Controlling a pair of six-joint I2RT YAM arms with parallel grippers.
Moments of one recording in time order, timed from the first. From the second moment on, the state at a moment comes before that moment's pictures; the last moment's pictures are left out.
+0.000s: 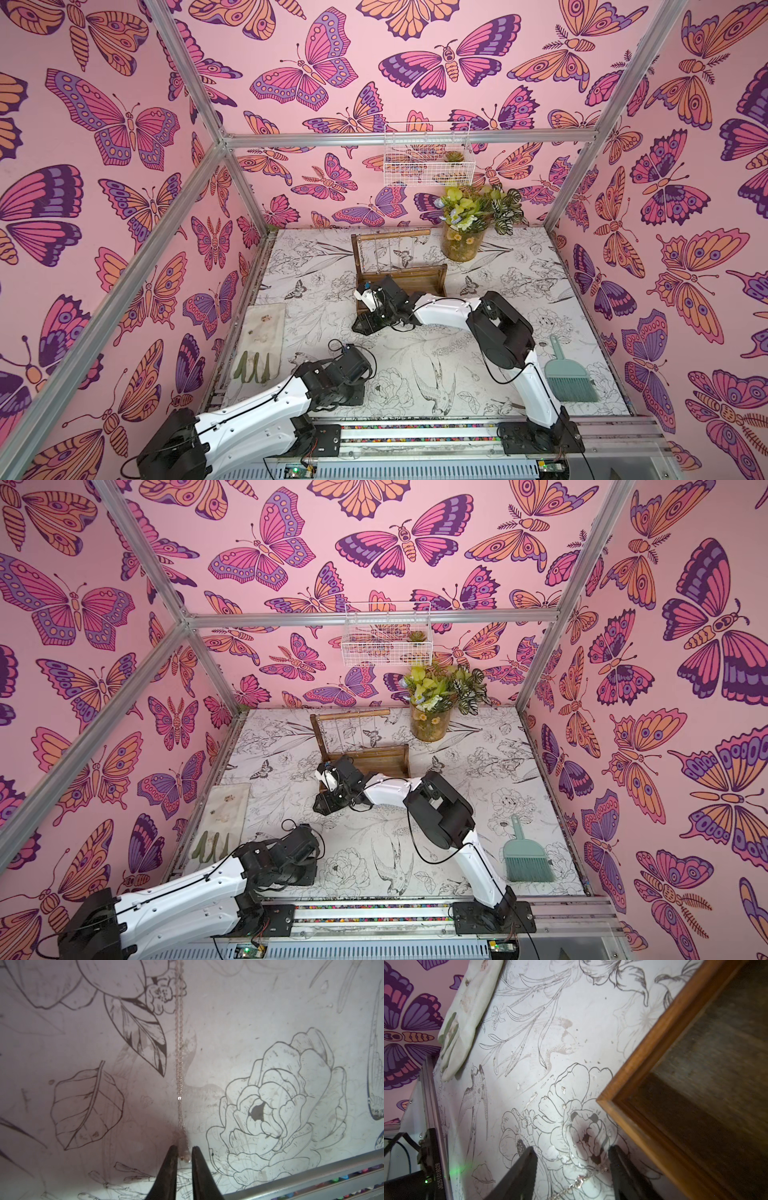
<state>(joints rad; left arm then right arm) -0.88 0.92 0.40 -0.74 -0.02 -0.81 0.89 2.24 1.55 -0.16 -0.40 0.39</state>
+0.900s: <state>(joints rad) -0.88 0.82 0.40 -0.76 -0.02 -0.81 0.89 2.18 1.58 -0.32 -0.44 0.40</state>
